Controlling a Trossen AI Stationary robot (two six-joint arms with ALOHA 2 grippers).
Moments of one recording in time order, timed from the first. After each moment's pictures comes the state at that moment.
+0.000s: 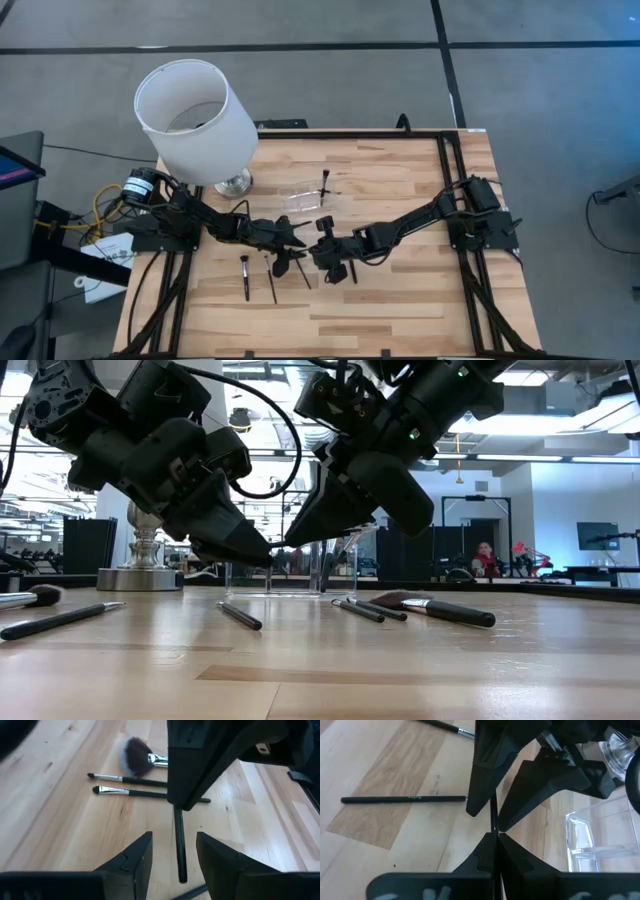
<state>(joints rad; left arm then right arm) -0.23 1.68 0.48 0.70 -0.06 -0.35 0.27 1.95 1.18 -0.03 0.31 -0.35</state>
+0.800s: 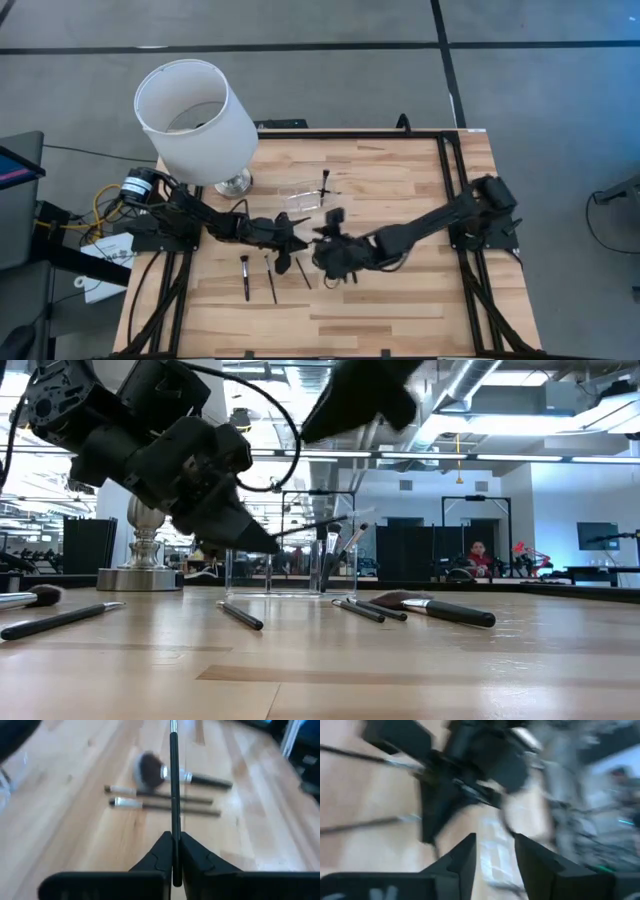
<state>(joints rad) -0.22 1.67 0.48 0.72 -0.12 -0.35 0.38 1.83 1.37 -0.32 0.74 -0.31</state>
